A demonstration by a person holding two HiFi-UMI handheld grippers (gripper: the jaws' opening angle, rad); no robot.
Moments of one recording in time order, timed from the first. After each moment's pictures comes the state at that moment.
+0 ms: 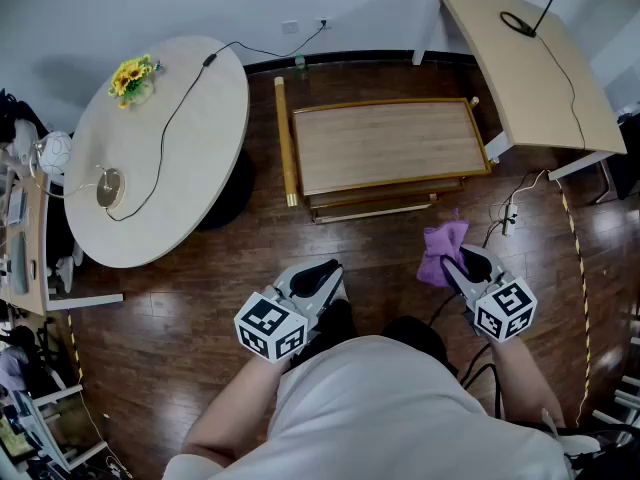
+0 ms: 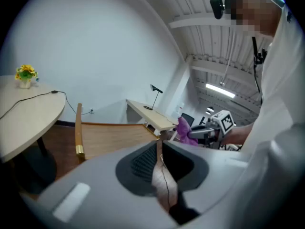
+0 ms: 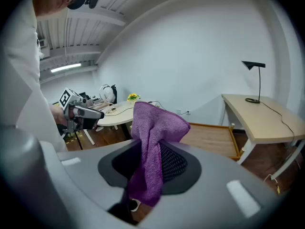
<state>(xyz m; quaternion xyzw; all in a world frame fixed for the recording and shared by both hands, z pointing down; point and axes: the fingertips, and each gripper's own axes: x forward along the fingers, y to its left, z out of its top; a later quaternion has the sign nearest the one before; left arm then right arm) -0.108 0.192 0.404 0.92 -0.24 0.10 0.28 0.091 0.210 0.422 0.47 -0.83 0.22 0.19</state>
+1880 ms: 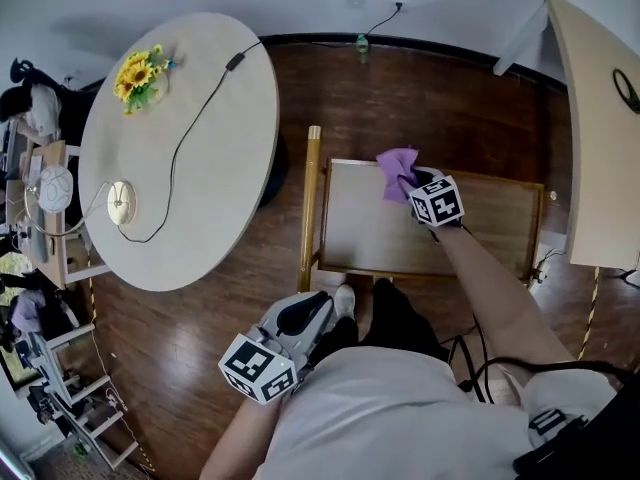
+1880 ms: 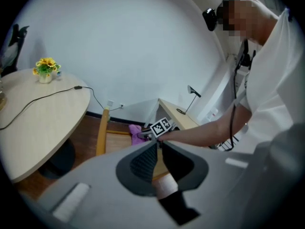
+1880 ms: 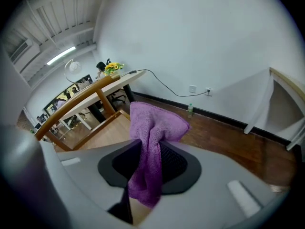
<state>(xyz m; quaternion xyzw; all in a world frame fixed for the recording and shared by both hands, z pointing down) -0.118 -0.038 0.413 0.83 -0.40 0.13 0.37 0.011 -0.251 0.699 0.33 -0.83 0.29 0.33</state>
